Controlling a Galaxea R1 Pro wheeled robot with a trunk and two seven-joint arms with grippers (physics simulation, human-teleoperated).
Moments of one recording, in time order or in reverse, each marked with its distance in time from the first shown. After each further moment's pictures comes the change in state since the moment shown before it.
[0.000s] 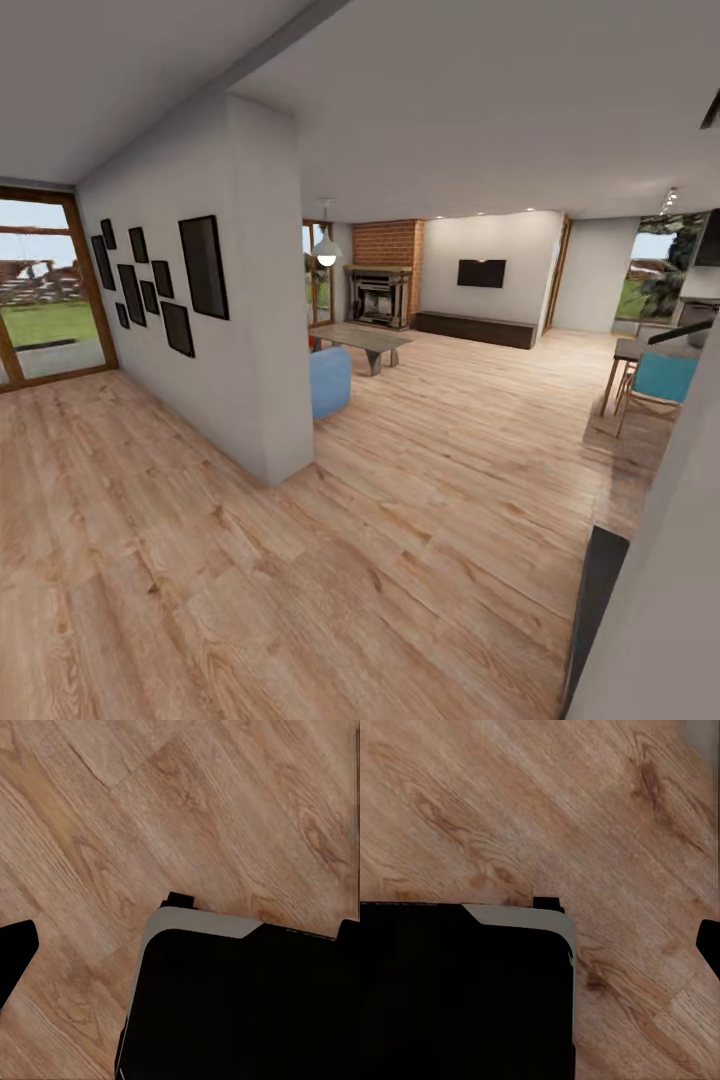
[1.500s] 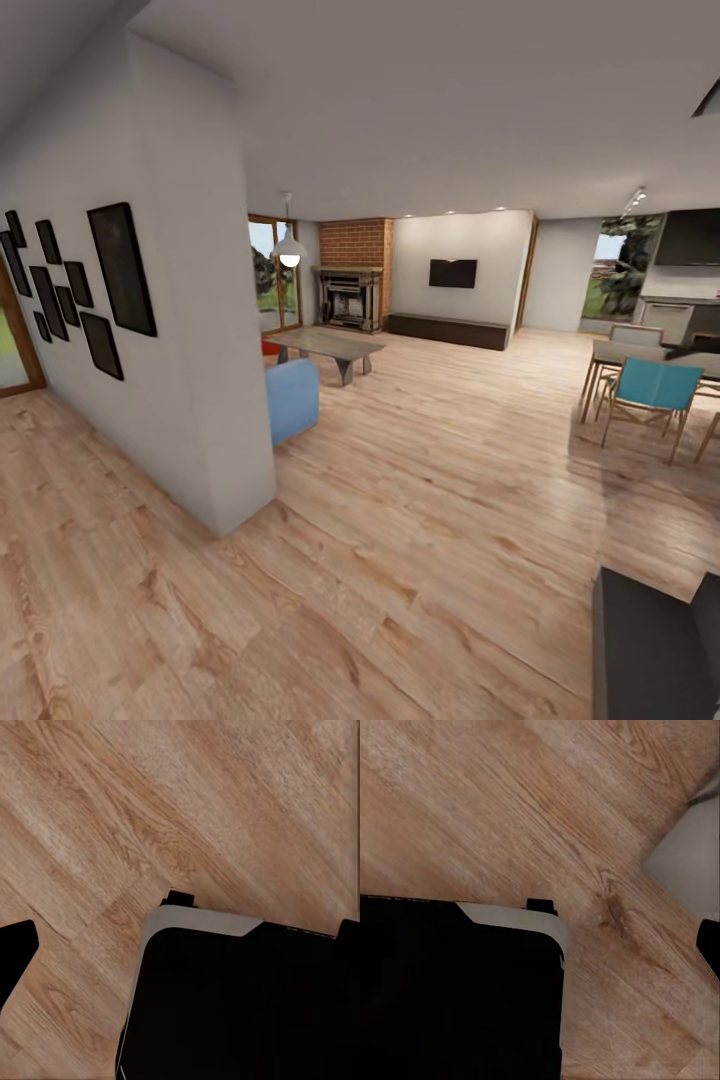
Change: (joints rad) left arm 0.000 0.000 0.000 0.000 -0.001 0.006 0.000; right arm 0.000 0.000 0.001 0.000 0.058 -0.003 -0.008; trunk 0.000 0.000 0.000
